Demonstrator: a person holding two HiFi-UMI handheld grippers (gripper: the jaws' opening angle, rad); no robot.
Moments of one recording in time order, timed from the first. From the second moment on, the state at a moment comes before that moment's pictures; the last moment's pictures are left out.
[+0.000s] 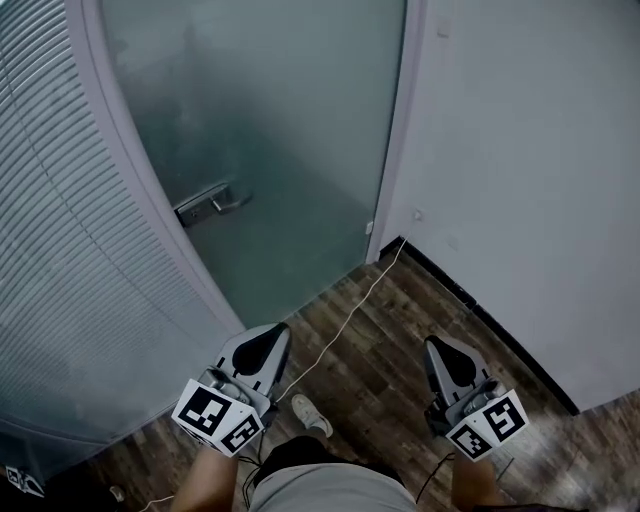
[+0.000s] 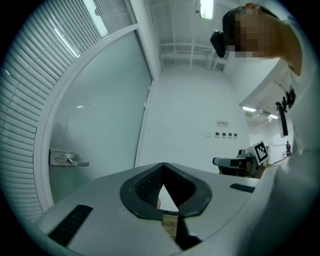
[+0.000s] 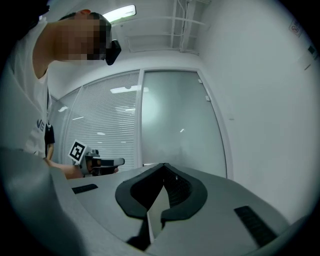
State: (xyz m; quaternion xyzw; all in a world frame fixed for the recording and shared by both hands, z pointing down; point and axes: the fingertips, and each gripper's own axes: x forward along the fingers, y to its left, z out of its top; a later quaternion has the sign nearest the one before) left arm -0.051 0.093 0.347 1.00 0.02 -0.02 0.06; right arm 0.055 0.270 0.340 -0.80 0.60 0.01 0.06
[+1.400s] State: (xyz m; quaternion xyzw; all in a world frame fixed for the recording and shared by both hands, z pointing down) left arm 0.019 -0.180 0.340 0.97 -0.25 -0.03 0.05; right arm 0.181 -0.124 0.338 -0.58 0.81 0.00 0.04
